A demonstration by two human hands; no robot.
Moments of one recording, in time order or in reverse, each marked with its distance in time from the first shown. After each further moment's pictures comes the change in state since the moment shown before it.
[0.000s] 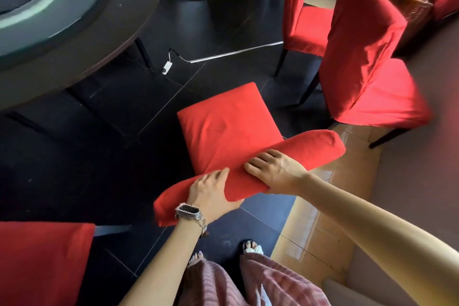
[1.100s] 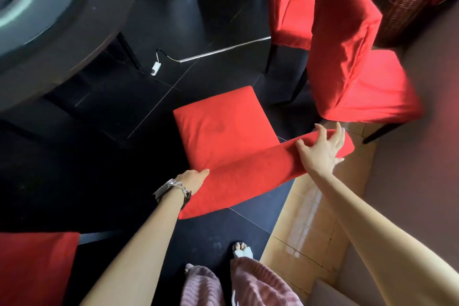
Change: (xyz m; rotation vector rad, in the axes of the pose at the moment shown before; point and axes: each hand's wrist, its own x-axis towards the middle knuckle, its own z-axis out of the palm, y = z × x) left_hand 0.083 0.029 -0.006 -0.417 -0.646 -0.661; right_hand -0.070 0.114 0.061 0.858 0.464 1.432
